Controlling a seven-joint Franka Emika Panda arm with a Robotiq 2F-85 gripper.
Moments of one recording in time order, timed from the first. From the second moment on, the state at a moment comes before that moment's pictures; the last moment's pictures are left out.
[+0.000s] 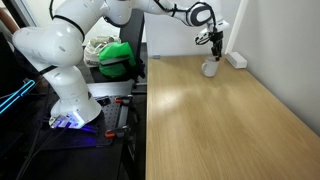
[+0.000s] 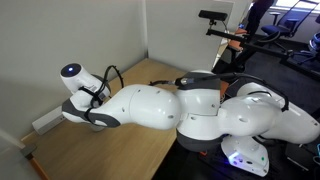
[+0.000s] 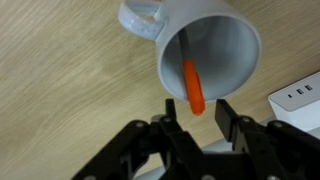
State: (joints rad) arm -2.11 -1.16 2.10 -1.24 0.79 2.21 0.75
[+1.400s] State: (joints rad) arm -2.03 -1.18 1.96 -1.21 0.81 2.11 0.76
